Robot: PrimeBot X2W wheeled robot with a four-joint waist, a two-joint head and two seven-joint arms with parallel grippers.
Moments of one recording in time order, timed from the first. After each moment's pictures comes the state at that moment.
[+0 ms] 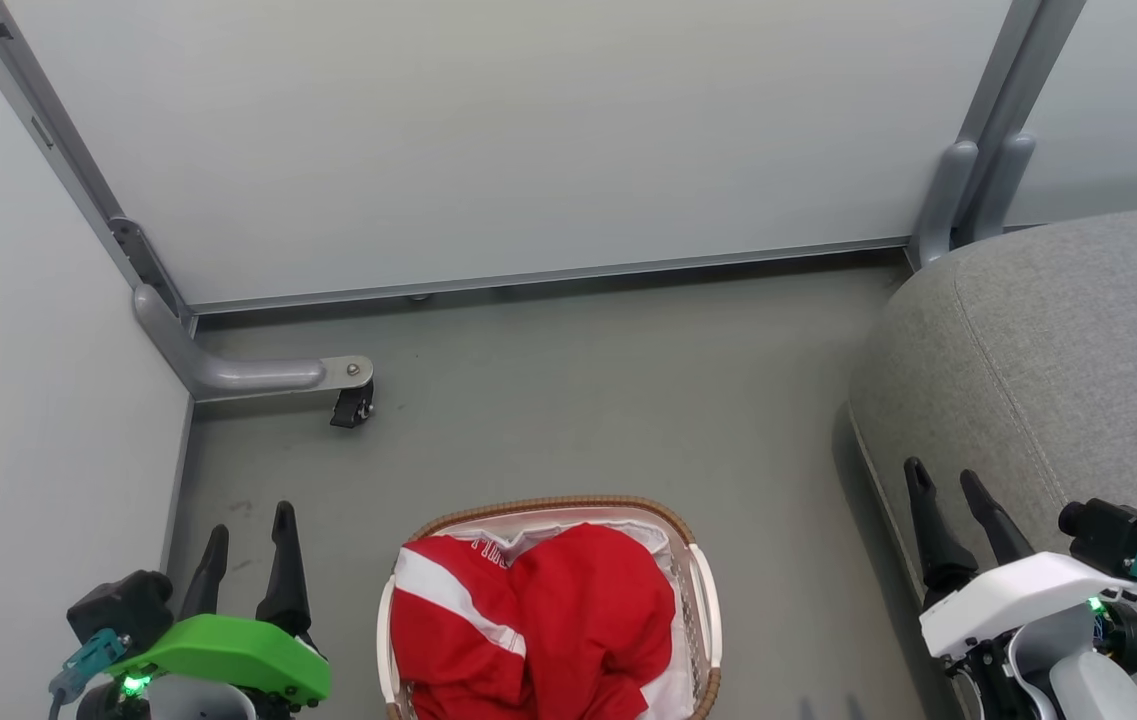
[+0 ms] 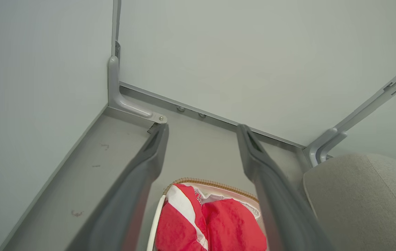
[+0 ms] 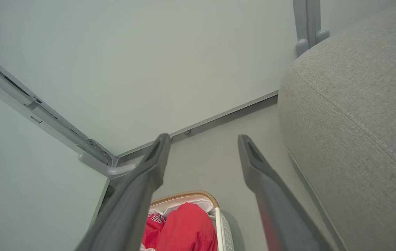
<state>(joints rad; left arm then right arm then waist) -0.07 0.08 -0.06 0.35 -0.56 -0.09 -0.13 -0.12 -0.11 0.04 0.33 0.62 0.13 -0.13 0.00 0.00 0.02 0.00</state>
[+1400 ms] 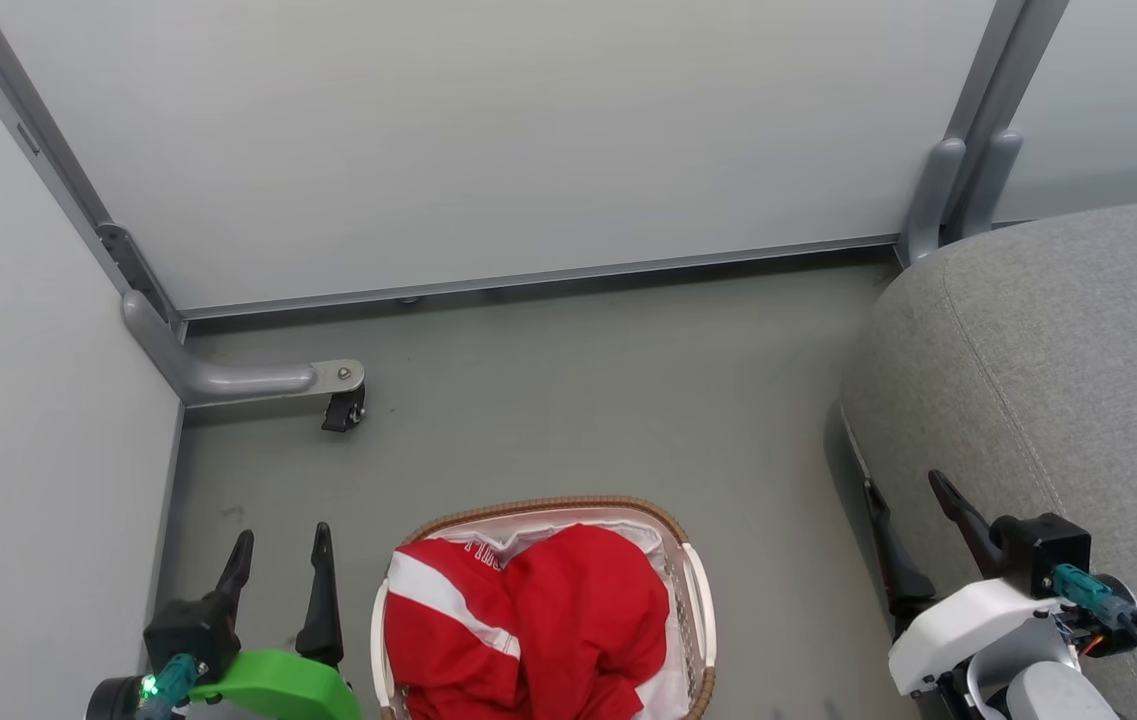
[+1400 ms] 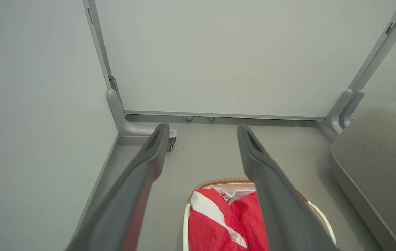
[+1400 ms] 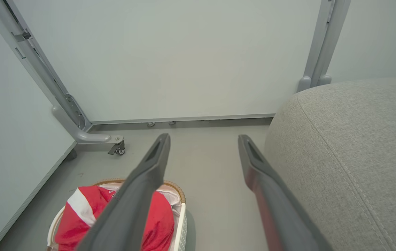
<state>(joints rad) -0.03 0.05 -0.06 0.36 -0.22 -0.11 -0.23 -0.12 -0.10 0.07 0.36 0.24 0.13 -0.23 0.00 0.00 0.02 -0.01</state>
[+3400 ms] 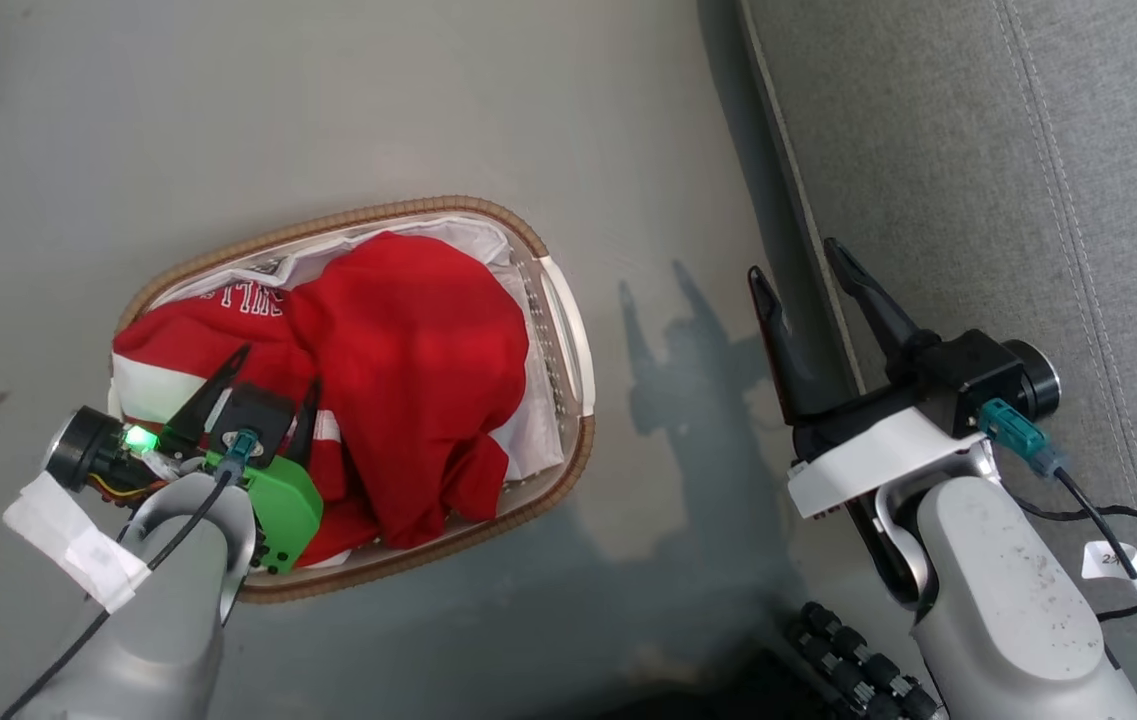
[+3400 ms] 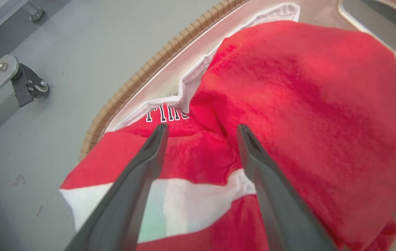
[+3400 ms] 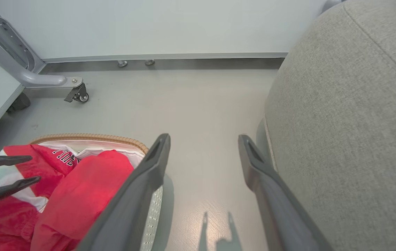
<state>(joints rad) -0.59 0.22 -0.32 0.90 0.11 -0.12 -0.26 -0.40 -0.05 0.21 0.23 0.16 0.13 -0.26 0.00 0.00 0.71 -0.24</state>
